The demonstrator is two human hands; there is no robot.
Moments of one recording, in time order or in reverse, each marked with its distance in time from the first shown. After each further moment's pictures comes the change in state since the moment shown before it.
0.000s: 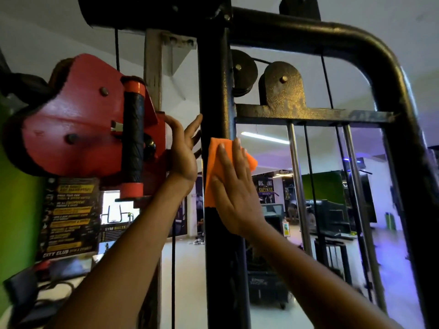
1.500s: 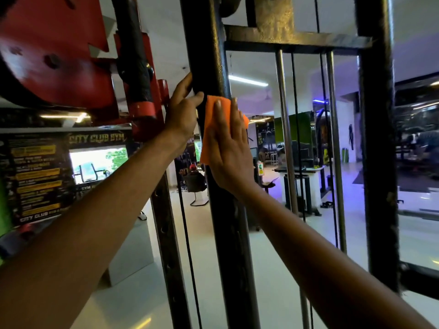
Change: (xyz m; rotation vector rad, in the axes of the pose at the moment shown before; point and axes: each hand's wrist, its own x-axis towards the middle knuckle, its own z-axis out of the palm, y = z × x) left_hand -0.047 -0.011 -0.024 0.173 -0.196 -0.046; right_hand -0.063 -0.036 0.028 -0.160 0.129 0.190
